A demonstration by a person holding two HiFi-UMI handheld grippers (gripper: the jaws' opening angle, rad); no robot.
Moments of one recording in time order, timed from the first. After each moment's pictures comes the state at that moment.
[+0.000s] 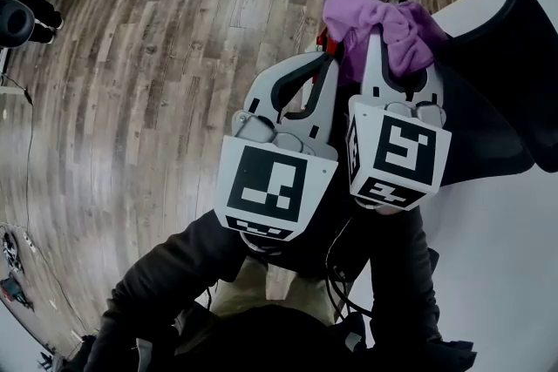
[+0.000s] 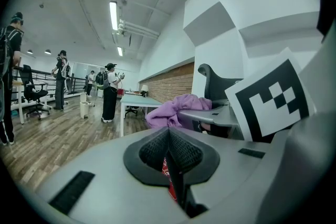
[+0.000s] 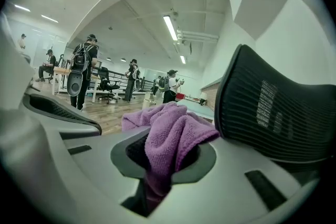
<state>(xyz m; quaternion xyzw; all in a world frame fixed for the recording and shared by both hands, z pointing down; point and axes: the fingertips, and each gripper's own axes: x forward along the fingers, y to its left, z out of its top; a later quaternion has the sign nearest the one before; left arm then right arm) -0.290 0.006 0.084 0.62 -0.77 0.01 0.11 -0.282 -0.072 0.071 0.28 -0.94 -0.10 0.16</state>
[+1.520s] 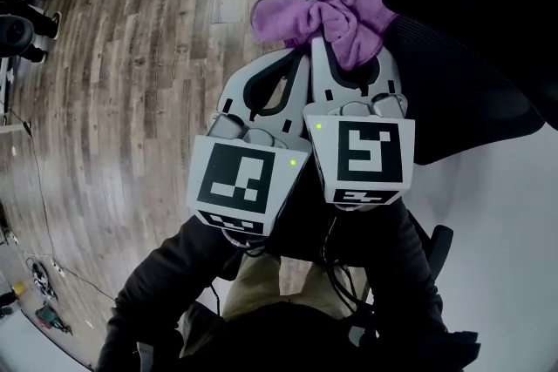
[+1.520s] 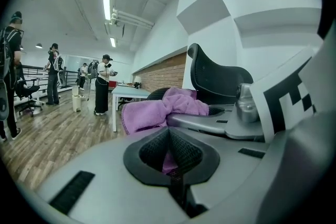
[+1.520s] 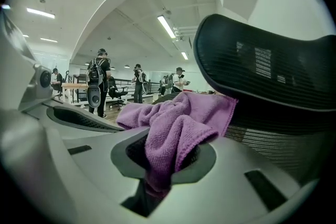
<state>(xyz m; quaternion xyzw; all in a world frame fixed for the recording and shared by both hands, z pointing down) -0.251 -0.025 0.122 0.65 -0.75 0.04 0.15 -0.258 -0.068 0.115 0.23 -0.96 -0.01 0.15</state>
